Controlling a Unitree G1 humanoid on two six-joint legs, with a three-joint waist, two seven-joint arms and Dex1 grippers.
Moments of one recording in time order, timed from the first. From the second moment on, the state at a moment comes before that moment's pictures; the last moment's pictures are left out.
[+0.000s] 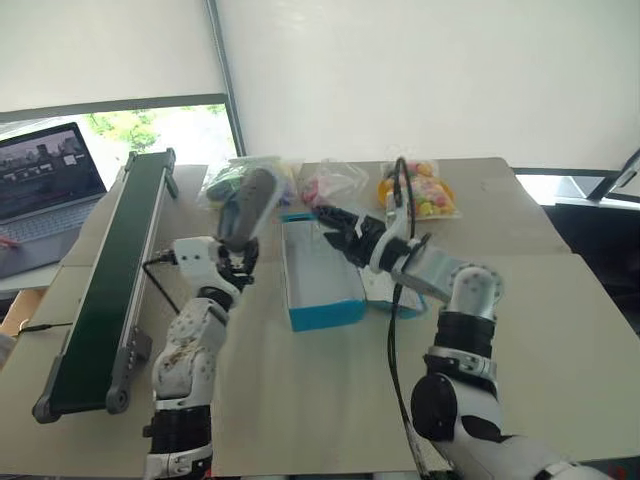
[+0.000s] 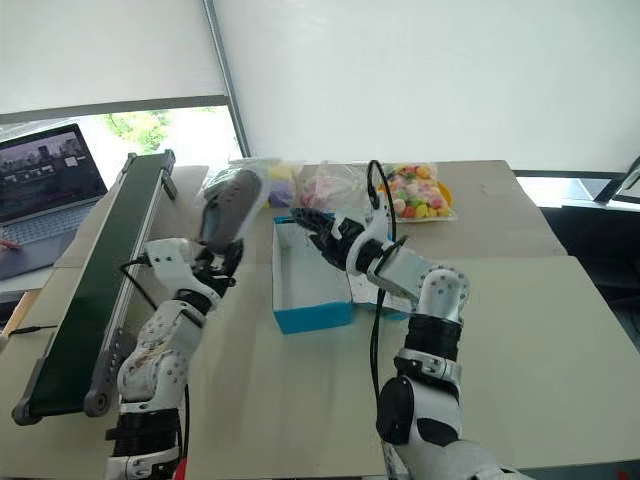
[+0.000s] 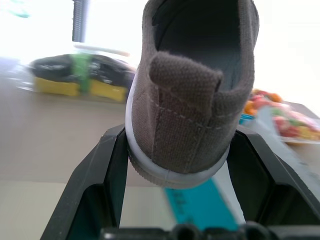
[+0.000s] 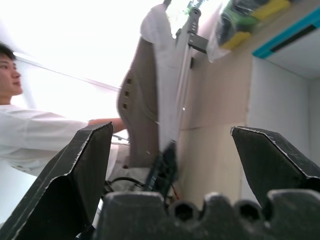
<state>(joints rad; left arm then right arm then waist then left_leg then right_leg) -0.22 0.10 0.16 -0.21 -0.44 0.43 -0.18 -0.80 0.09 -0.53 0.15 1.14 1.26 -0.11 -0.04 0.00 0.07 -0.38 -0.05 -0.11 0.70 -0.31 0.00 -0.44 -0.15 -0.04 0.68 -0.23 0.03</state>
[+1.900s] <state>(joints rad) -0.20 0.30 0.04 -0.30 -0.44 0.55 -0.33 -0.84 -0.05 -0.43 0.15 1.23 0.99 -0.26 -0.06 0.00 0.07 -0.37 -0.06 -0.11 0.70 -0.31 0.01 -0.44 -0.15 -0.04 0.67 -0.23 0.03</state>
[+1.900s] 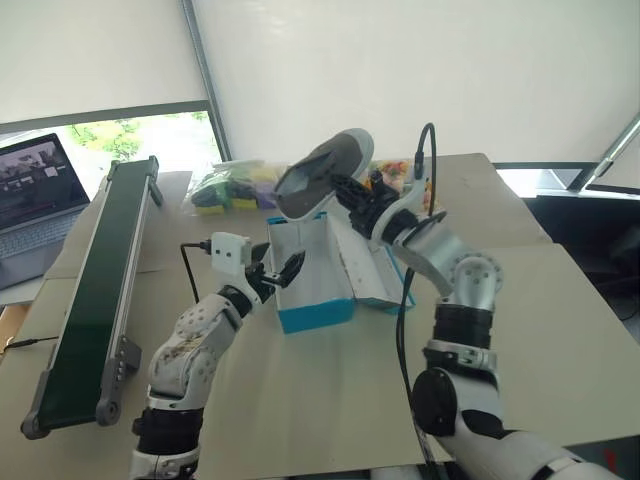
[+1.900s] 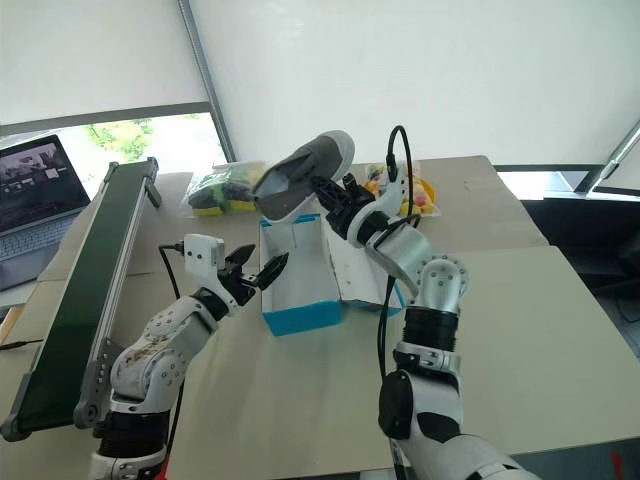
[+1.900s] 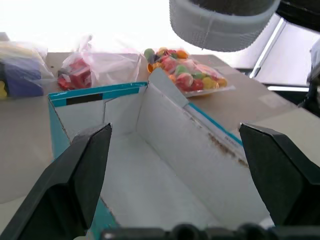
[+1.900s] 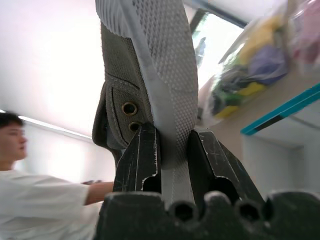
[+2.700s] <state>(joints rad) -0.13 0.51 -0.05 -0.41 -0.34 0.48 -0.58 -1.19 -0.25 0.15 0.72 0.72 1.30 0.15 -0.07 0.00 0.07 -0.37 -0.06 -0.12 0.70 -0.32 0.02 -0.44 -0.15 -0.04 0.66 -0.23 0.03</state>
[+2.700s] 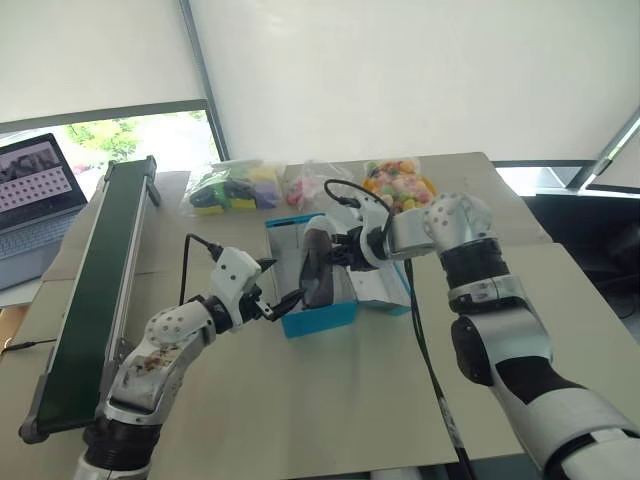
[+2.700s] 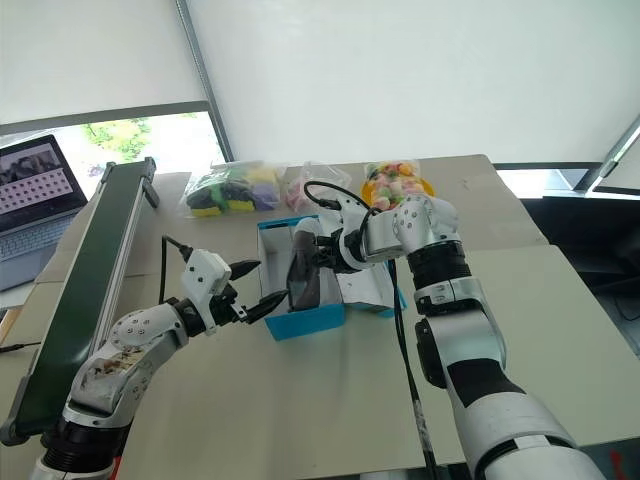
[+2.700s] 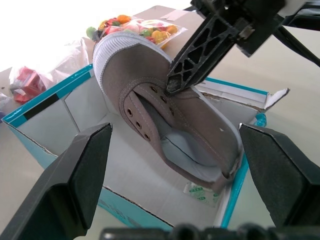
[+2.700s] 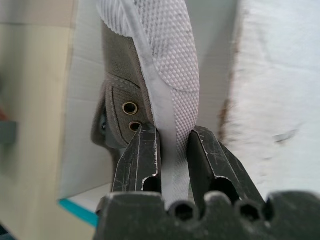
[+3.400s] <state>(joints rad) -0.05 0.55 -0.02 -0.47 -0.31 0.49 -0.57 -1.38 -0.13 0.20 1.11 0.29 1.03 0.60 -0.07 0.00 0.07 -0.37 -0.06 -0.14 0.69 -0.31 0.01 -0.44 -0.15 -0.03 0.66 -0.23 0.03</state>
